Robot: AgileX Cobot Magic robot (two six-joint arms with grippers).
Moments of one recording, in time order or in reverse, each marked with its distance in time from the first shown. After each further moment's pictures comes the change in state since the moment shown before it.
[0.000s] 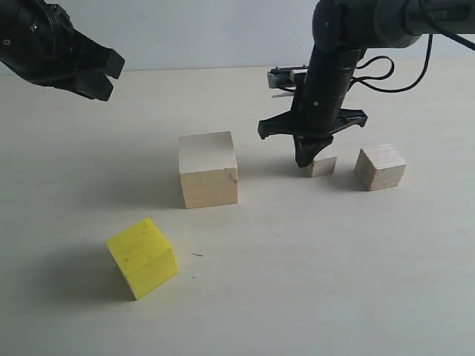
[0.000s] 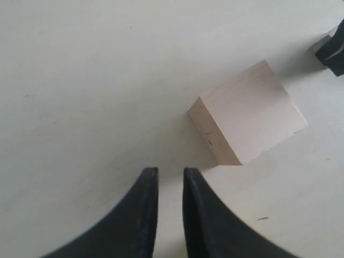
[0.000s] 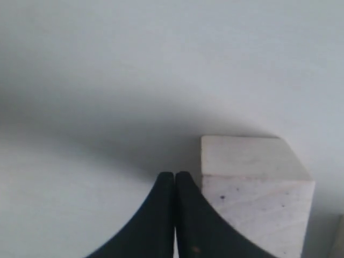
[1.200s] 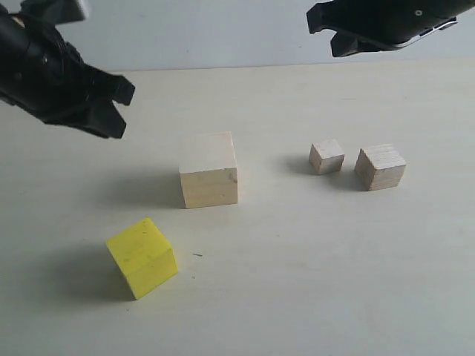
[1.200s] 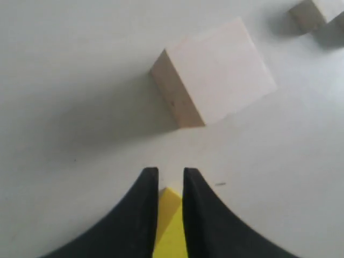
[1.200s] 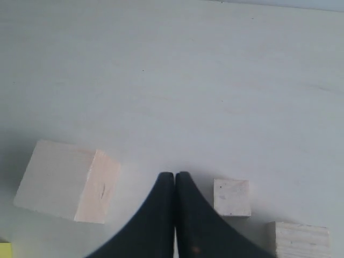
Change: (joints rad) left arm 0.000 0.000 0.114 -0.154 0.018 0.009; right arm -0.024 -0.755 0.528 0.112 -0.485 -0.134
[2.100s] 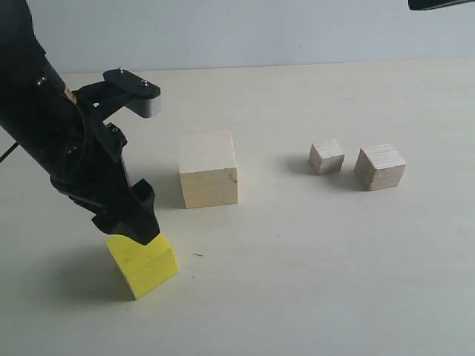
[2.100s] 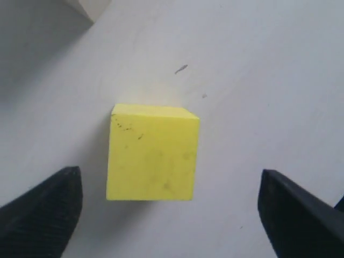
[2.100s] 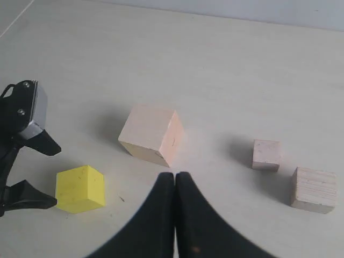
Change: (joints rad) left arm -0.197 0.032 0.067 0.097 0.150 0.258; right arm 0.000 -0.455 0.025 0.097 0.345 -0.043
